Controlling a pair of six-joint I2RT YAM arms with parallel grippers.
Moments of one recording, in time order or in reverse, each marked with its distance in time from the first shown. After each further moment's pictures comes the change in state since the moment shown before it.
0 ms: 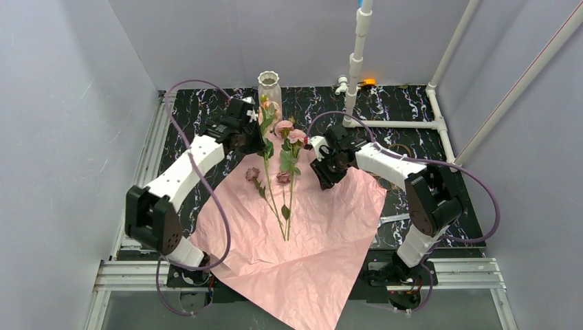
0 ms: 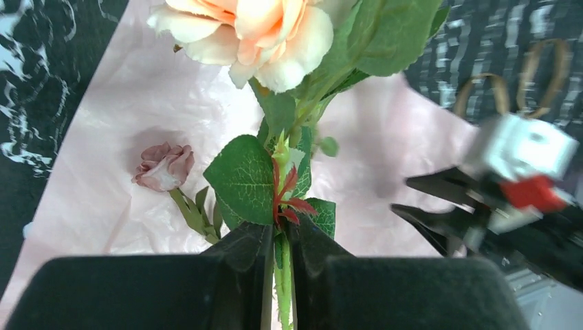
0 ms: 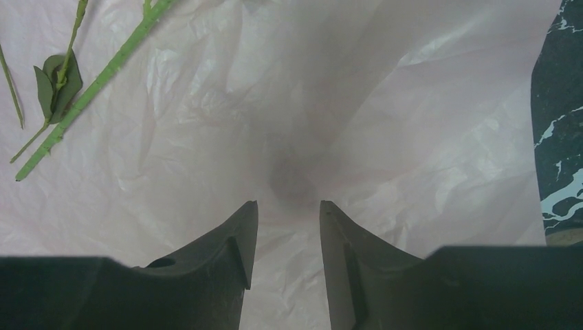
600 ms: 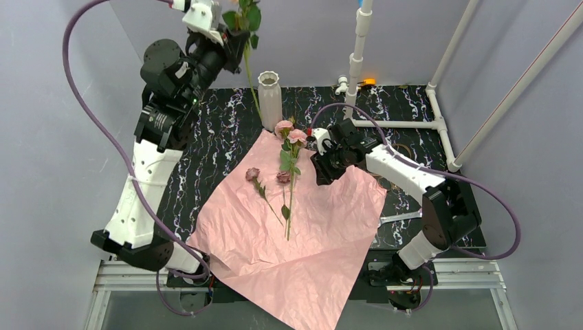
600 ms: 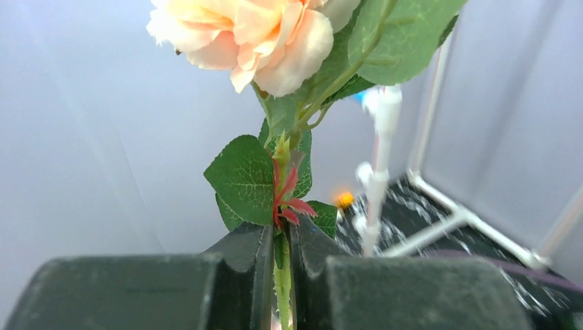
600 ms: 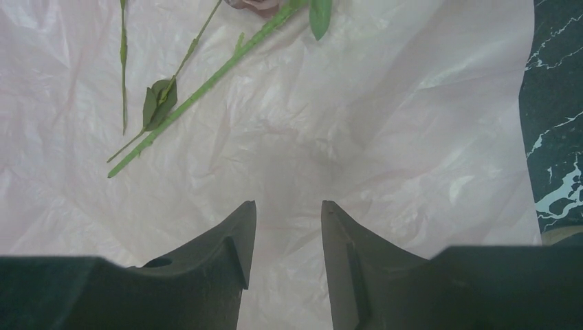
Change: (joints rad) left arm 0.004 -0.197 0.583 0.323 0.058 0.585; right arm 0.000 -0.123 0.000 0.002 -0.094 0.058
